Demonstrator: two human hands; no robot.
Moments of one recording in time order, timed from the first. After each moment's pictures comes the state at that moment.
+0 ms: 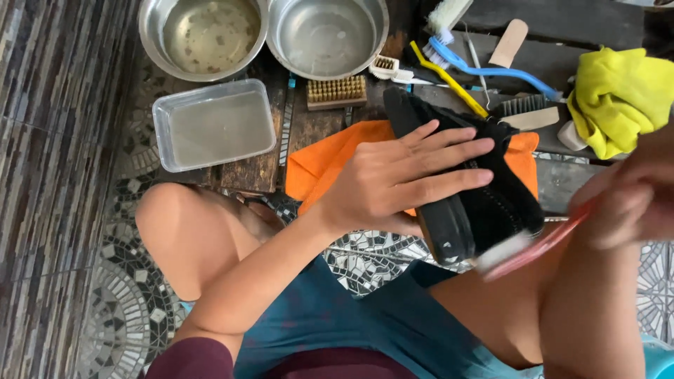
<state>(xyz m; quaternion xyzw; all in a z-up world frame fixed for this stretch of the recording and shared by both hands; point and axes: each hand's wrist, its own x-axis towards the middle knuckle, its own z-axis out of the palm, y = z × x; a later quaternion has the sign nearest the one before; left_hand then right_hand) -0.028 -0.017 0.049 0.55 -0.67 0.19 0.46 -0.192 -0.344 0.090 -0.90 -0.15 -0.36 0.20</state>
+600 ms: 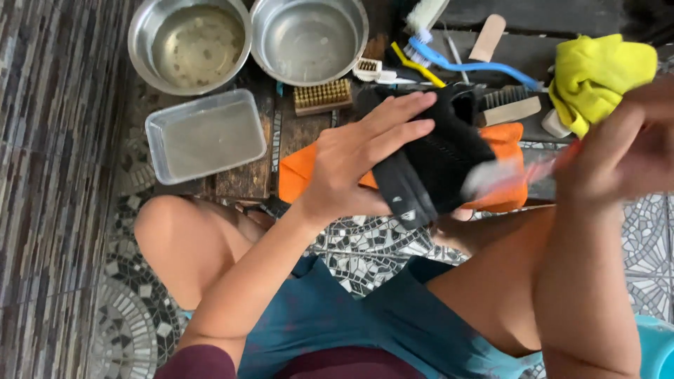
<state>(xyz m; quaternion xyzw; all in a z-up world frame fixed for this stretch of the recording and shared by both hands) -0.014 -0.008 0.050 0.55 -0.61 0.13 0.55 -0.161 -0.329 0.033 -0.69 -0.06 -0.69 0.21</state>
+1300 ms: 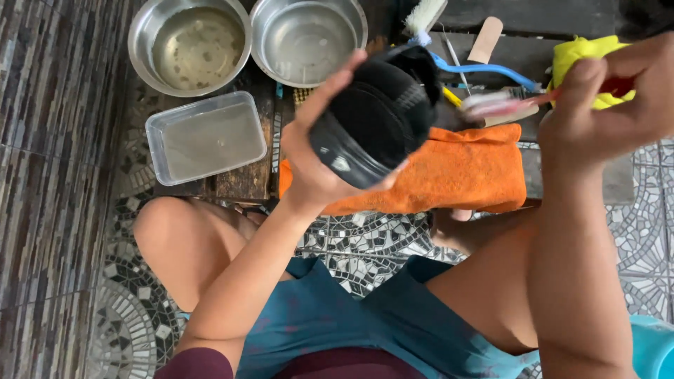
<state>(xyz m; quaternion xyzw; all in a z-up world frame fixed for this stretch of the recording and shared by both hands) 0.005 -0.010 0.041 0.50 -0.48 0.14 0.71 -0.134 -0.299 0.073 -0.78 0.00 -0.61 0.13</state>
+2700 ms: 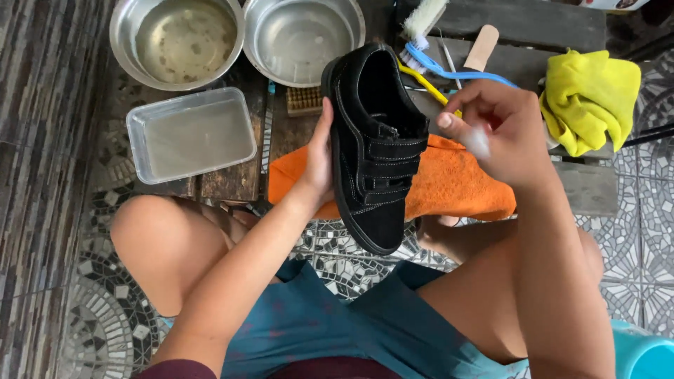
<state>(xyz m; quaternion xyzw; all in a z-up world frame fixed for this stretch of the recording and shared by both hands) -0.008 -0.042 0.009 0.30 -0.03 -0.35 0.89 -0.117 -0.267 0.070 -0.86 0.06 -0.18 0.47</state>
